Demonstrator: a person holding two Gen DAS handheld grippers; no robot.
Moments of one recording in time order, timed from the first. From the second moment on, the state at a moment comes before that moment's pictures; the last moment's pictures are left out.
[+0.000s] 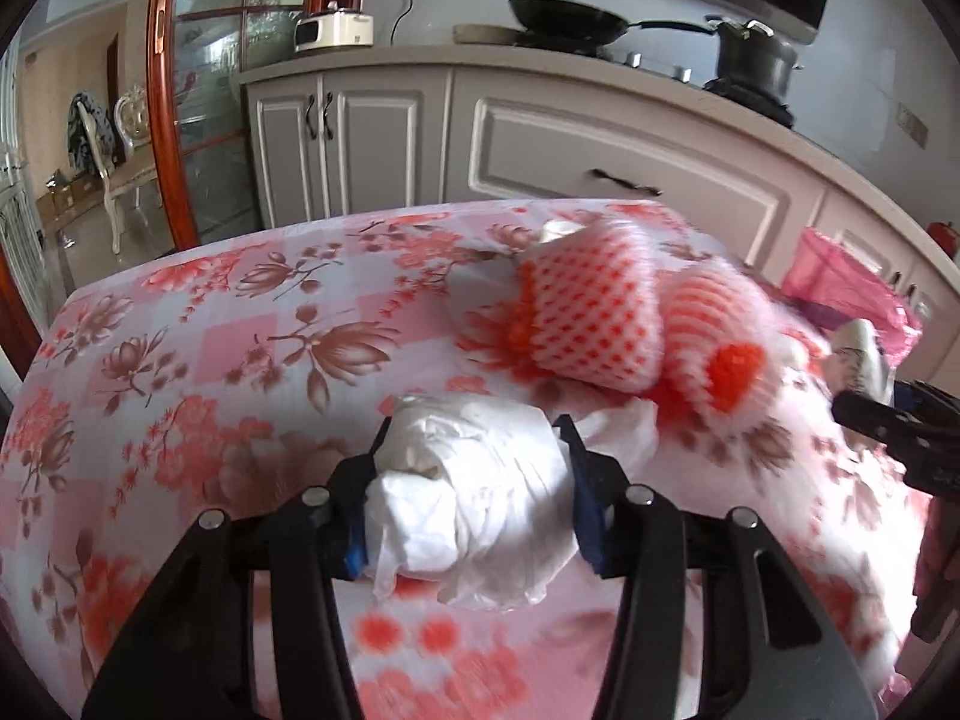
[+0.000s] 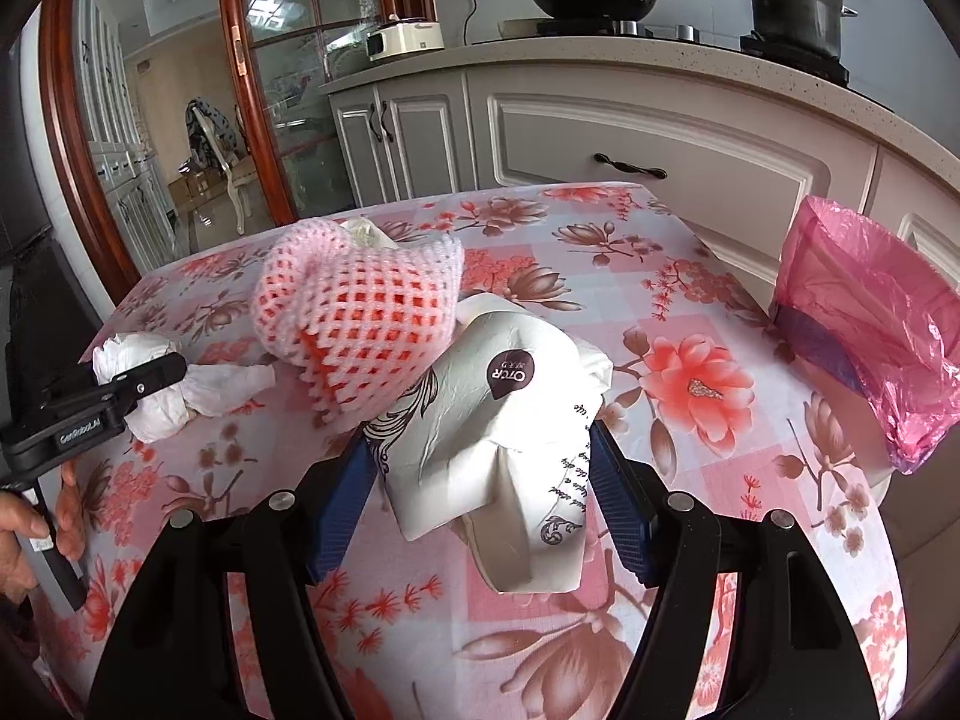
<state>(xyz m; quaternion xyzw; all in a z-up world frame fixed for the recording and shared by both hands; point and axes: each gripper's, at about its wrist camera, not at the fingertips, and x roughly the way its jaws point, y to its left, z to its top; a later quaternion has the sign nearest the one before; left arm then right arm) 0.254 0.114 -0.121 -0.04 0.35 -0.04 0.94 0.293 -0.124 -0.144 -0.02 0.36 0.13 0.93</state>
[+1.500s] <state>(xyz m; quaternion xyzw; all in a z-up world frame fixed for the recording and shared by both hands) 0.159 -0.058 -0.027 0.06 0.17 -0.13 0.98 0.190 -0.217 -0.077 0.04 0.21 0.09 0.97</state>
